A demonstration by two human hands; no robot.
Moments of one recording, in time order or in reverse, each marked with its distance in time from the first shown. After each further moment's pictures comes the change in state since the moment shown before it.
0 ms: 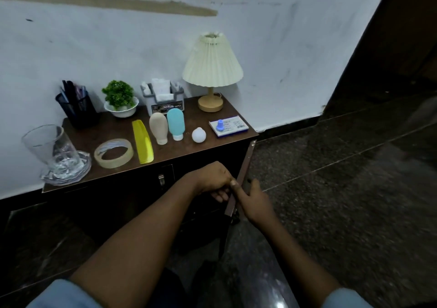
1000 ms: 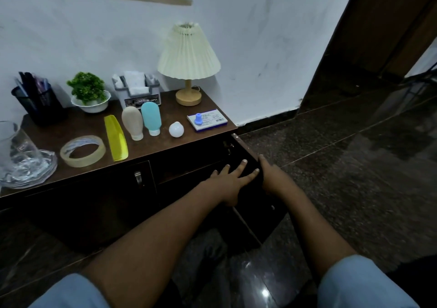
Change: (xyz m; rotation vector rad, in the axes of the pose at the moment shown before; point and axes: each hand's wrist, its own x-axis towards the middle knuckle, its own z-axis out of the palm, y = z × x) left_hand 0.042 0.014 0.078 1.052 -0.069 0.241; right_hand 0.020 -0.003 -0.111 -0.716 -0.130 0.077
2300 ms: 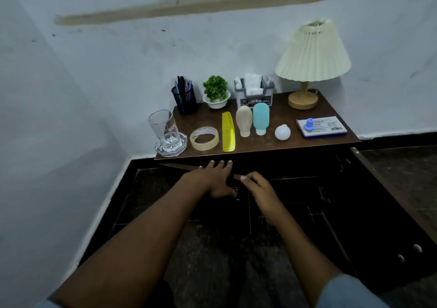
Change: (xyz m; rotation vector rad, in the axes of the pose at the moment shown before) left_hand -0.189 -0.145 0.012 -0.202 -0.052 -0.725; right_hand 0.013 -0.208 0.142 1.131 -0.334 -0.596
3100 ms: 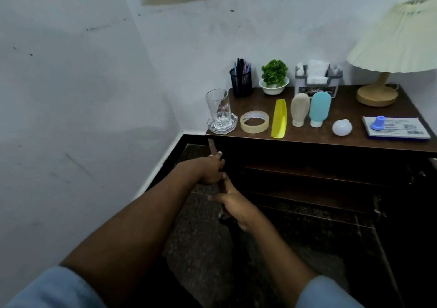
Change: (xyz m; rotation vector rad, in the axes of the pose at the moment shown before) left_hand -0.079 -0.075 0.034 -0.073 -0.032 -0.273; right_hand -0.041 -0.002 0.155 0.111 -0.588 0.270
